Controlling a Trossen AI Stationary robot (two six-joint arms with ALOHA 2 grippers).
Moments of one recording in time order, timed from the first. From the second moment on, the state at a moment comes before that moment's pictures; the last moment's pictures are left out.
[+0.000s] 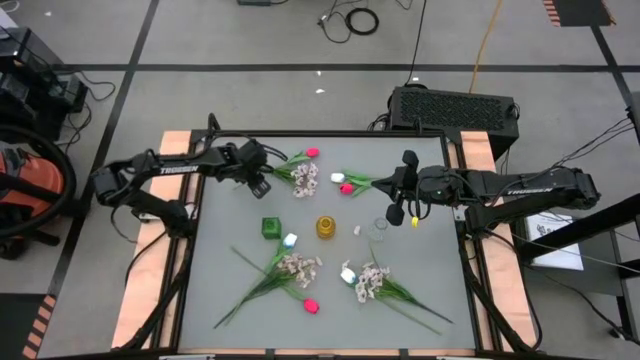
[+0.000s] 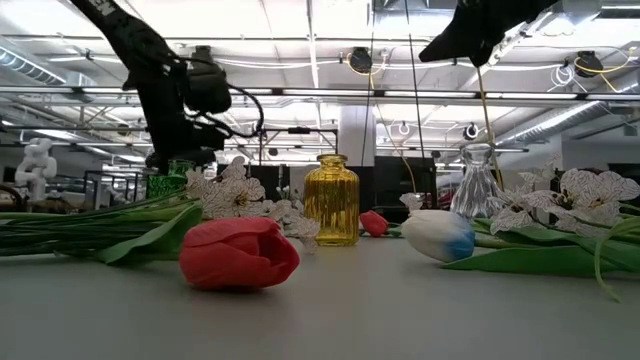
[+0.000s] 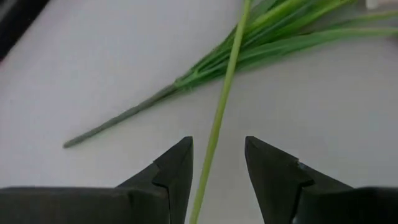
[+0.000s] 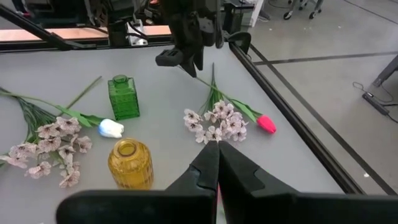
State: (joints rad) left arm 0.58 1.40 0.71 -0.49 -0.14 -0.10; right arm 0.01 0.97 0.82 -0.29 0.34 0.10
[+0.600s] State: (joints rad) left arm 0.62 1.58 0.72 -0.37 -0.12 0.01; right arm 0.02 0.97 0.82 -0.29 0.33 0.09
